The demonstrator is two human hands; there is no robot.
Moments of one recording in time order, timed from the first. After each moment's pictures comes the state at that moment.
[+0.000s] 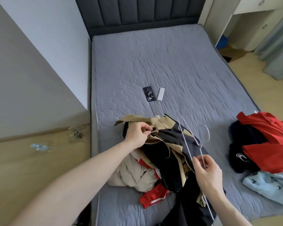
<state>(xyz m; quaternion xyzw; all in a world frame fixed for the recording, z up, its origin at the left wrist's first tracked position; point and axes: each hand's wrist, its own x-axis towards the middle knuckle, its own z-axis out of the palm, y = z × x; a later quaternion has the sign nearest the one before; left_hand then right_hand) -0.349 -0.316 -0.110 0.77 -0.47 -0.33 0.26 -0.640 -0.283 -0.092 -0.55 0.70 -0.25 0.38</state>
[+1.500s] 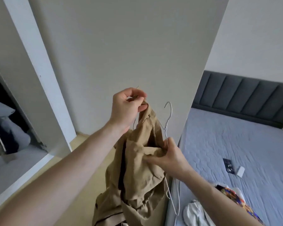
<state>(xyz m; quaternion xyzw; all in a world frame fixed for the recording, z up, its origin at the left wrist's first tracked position) -0.033 0.283 0.376 0.58 -0.28 -0.06 0.76 -0.183 0.160 0.256 -0.84 0.22 -0.15 0.47</state>
